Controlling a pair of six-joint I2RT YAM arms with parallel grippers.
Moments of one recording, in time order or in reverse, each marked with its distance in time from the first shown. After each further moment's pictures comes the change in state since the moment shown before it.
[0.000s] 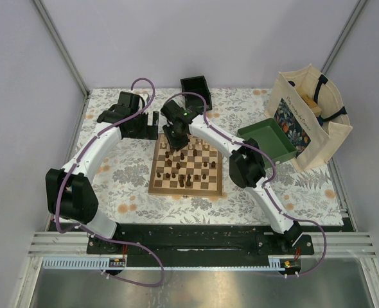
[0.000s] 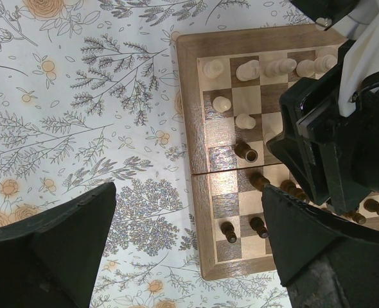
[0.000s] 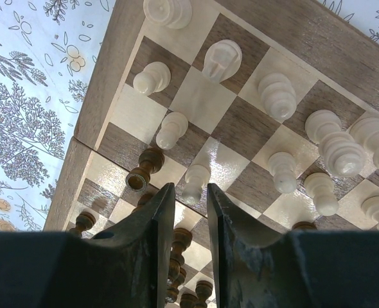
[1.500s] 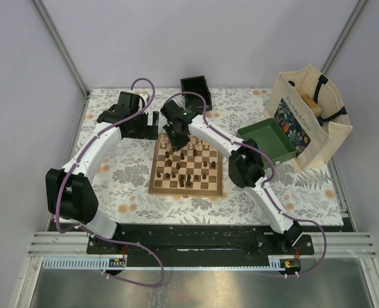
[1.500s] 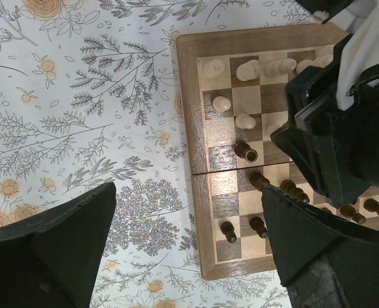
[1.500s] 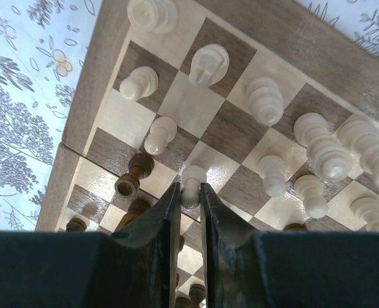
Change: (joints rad) left arm 0.000 0.000 0.000 0.000 0.000 0.000; right arm 0.000 0.017 0.016 -0.016 0.024 -0.008
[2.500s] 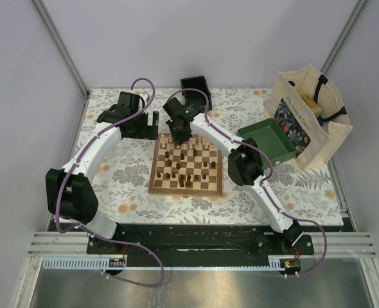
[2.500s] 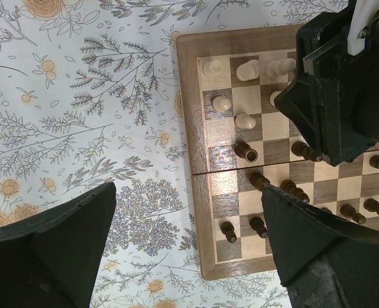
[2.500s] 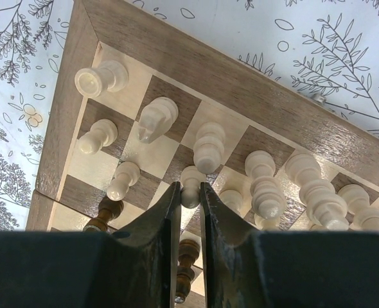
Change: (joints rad) left arm 0.000 0.000 0.000 0.000 0.000 0.000; right arm -0.032 0.048 0.067 0.029 0.085 0.009
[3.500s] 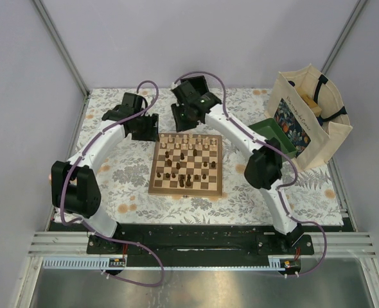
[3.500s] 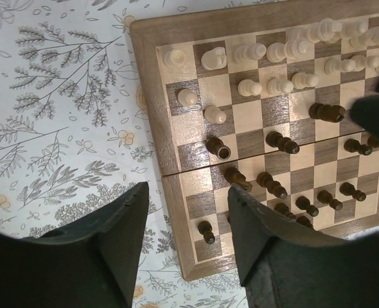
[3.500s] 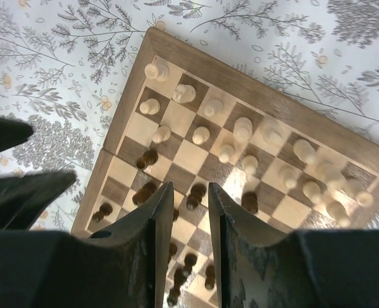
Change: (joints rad) left arm 0.000 0.055 0.000 0.010 0.122 -0.010; right arm -0.022 -0.244 -0.124 0.045 -0.027 0.002
